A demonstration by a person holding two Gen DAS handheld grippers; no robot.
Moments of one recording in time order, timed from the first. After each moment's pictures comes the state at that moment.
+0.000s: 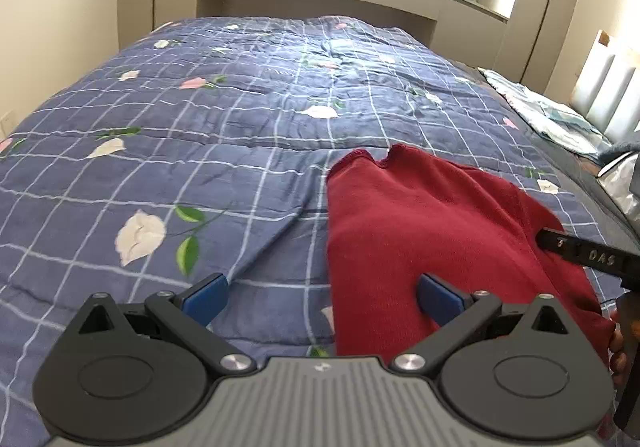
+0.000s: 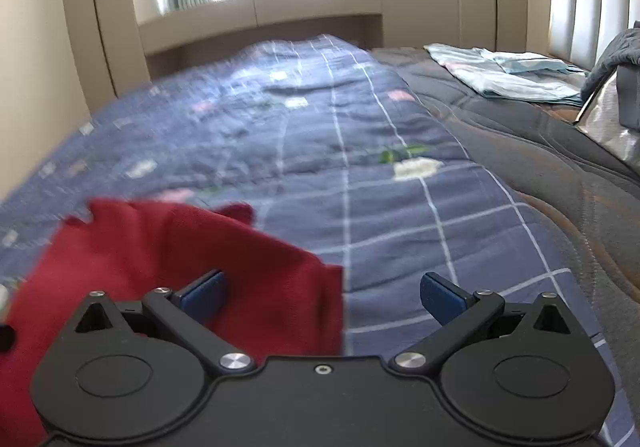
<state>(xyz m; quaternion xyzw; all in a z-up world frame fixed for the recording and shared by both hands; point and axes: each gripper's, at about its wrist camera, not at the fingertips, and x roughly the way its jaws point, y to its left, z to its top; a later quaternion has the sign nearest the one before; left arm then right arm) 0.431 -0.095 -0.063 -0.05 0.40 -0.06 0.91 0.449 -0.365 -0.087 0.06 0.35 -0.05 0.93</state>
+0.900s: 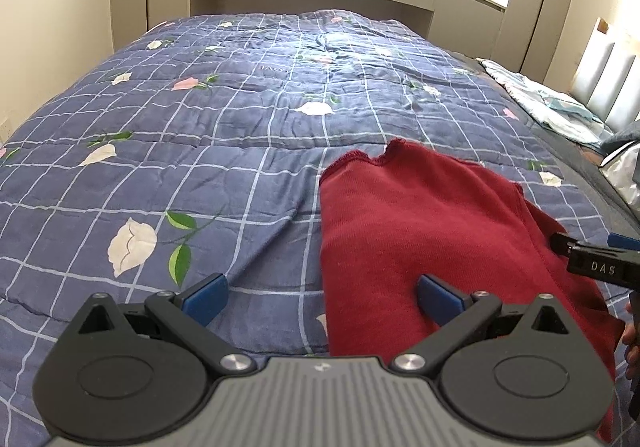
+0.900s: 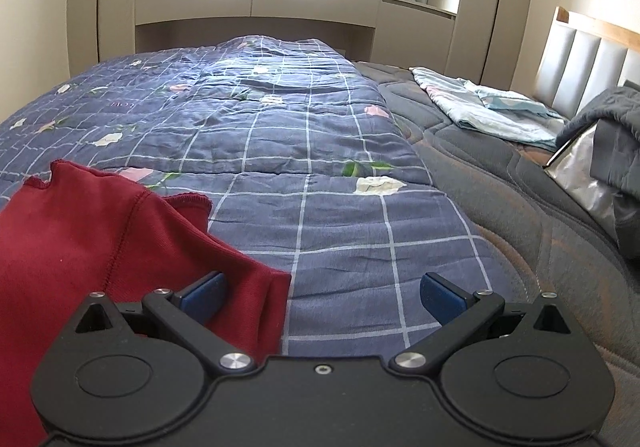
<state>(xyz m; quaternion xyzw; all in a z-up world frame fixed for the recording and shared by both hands) 0.437 -0.102 -0.061 -0.04 0.40 -0.06 0.91 0.447 -0.363 -0.084 -0.03 0.34 -0.08 0.94</state>
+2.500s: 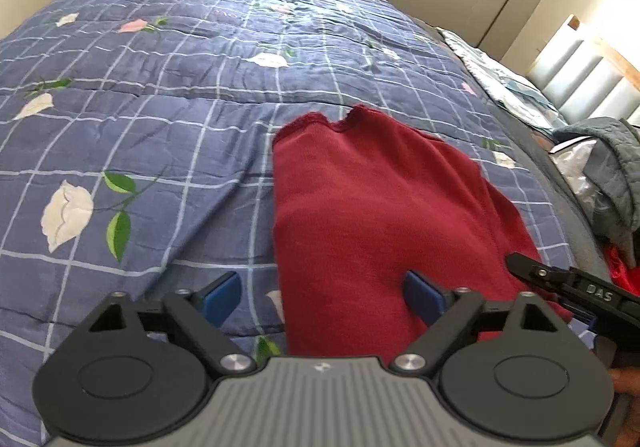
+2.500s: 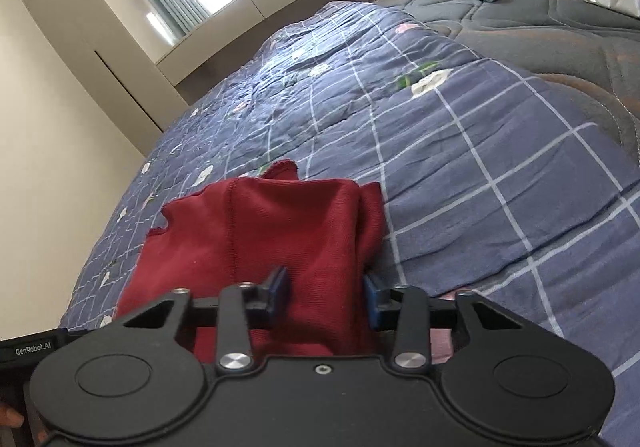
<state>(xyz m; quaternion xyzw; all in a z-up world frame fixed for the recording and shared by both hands) 0.459 -0.092 -0.071 -0.11 0.47 -0.16 0.86 0.403 -0.395 -0.095 0.27 0.36 0.03 0.89</state>
